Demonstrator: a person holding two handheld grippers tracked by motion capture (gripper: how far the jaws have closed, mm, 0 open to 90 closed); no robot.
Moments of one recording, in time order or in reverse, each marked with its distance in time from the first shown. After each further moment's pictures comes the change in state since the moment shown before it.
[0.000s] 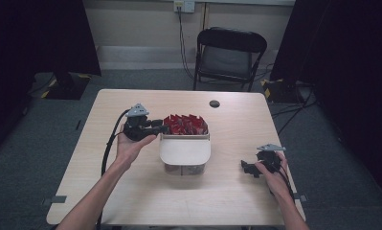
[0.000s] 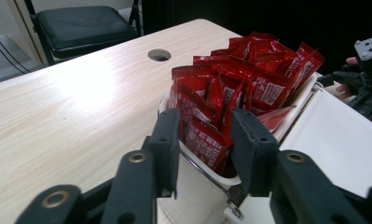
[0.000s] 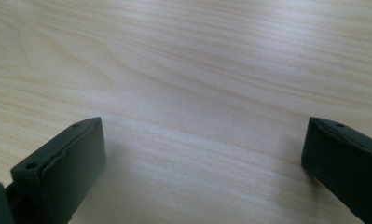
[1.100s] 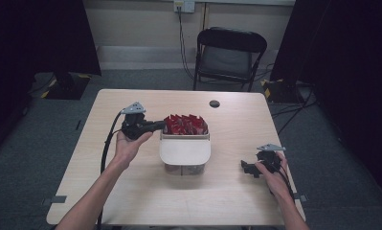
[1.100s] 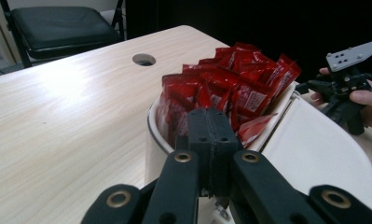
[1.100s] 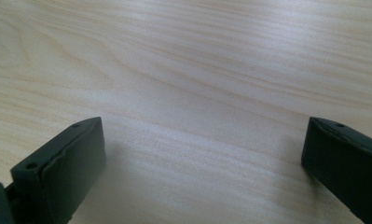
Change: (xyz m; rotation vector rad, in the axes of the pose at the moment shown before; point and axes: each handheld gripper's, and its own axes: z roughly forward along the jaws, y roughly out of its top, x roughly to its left) left arm 0.006 0.003 -0.005 -0.026 -0.078 -0.035; right arm 0.000 0.000 0.000 0.001 0.001 0.000
